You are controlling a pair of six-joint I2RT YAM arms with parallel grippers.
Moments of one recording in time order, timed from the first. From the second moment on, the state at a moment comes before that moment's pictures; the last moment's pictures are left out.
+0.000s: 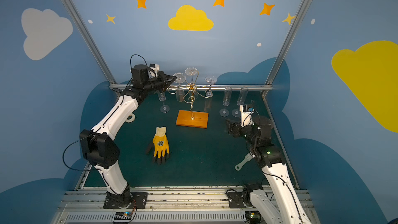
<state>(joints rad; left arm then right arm) -0.23 1.81 1.77 -0.18 0.58 -1.10 0.21 0.81 0.89 -0.47 -0.24 0.13</state>
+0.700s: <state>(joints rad) -0.10 1.35 1.39 -0.15 0.43 -1.04 0.21 0.78 0.89 -0.47 -0.26 0.16</state>
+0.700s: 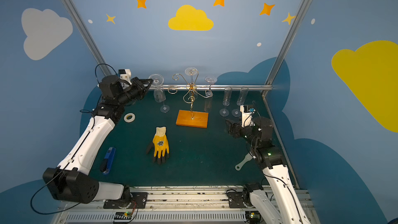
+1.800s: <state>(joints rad) -0.49 0.88 1.22 -0.27 0.28 0.01 0.21 0.89 1.01 -0.50 -0.39 0.41</state>
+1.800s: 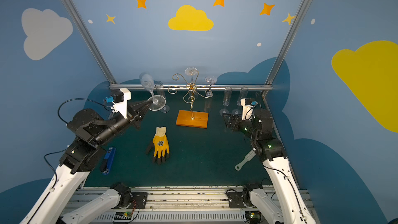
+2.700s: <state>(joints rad) -0.95 1.07 1.23 -0.25 0.01 0.70 0.21 0.96 1.13 -0.39 -0.66 0.64</state>
